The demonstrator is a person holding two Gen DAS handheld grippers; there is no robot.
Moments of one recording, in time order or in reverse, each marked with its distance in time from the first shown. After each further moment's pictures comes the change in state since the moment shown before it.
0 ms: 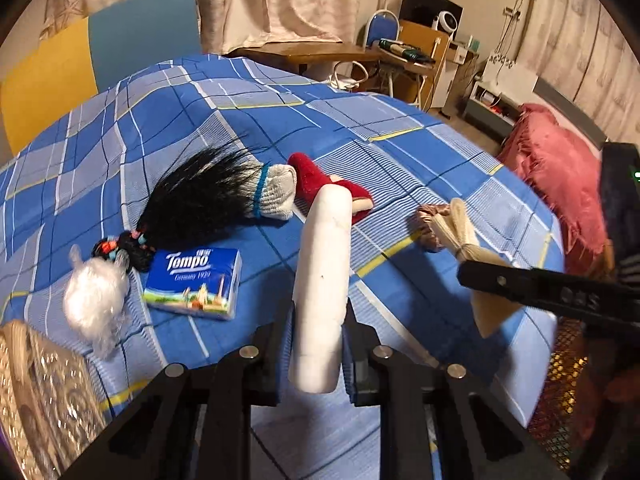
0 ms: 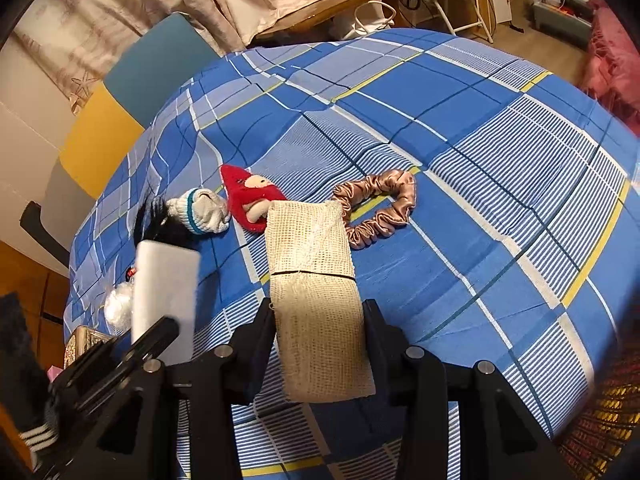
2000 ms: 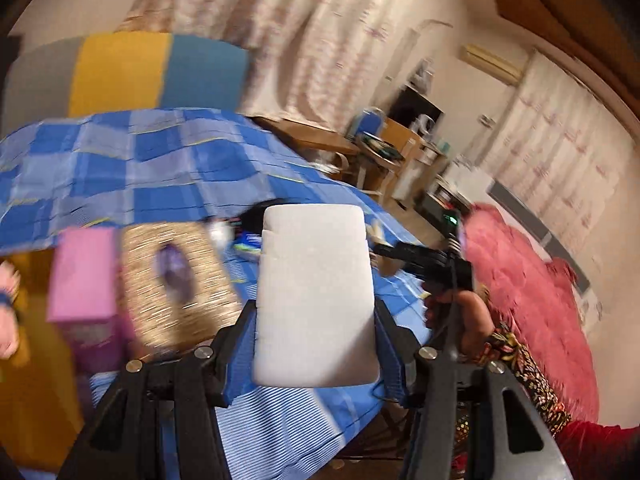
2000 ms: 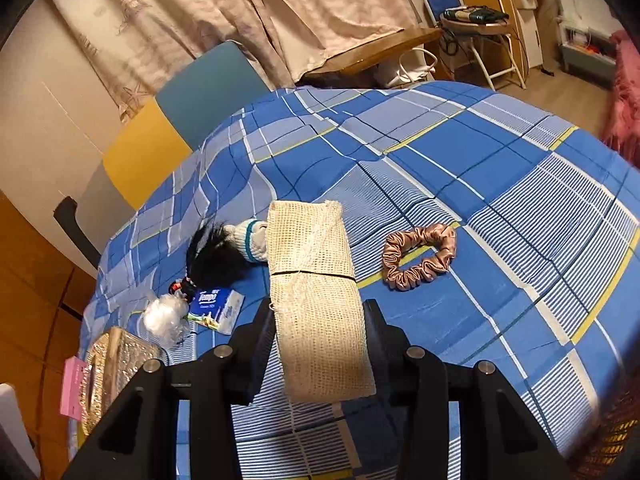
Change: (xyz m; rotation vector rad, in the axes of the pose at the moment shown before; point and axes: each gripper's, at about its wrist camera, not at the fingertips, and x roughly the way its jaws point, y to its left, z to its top) left arm -0.249 0.089 -0.128 -0.242 -0.282 -0.204; right arm -0.027 0.027 -0.004 -0.126 -0.146 0.070
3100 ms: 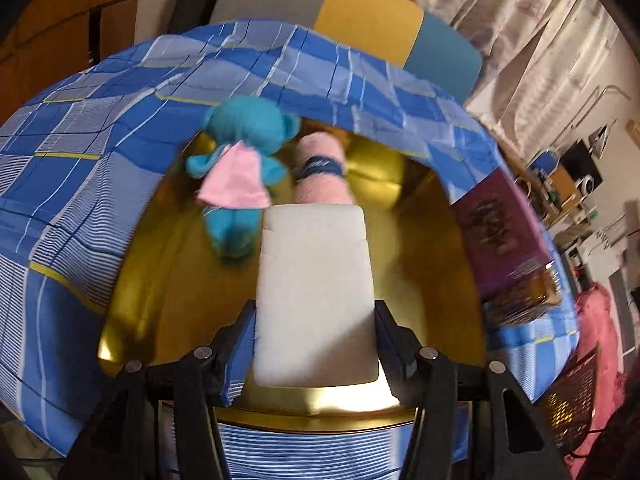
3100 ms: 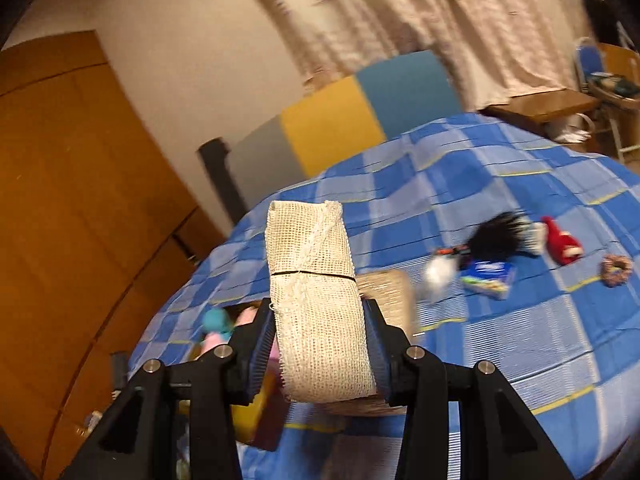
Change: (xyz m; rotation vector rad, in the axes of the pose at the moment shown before) left arm -0.107 0.282 -0.091 -0.399 0.109 0.473; right arm -0.107 0.287 -0.114 -0.325 -0.042 0.463
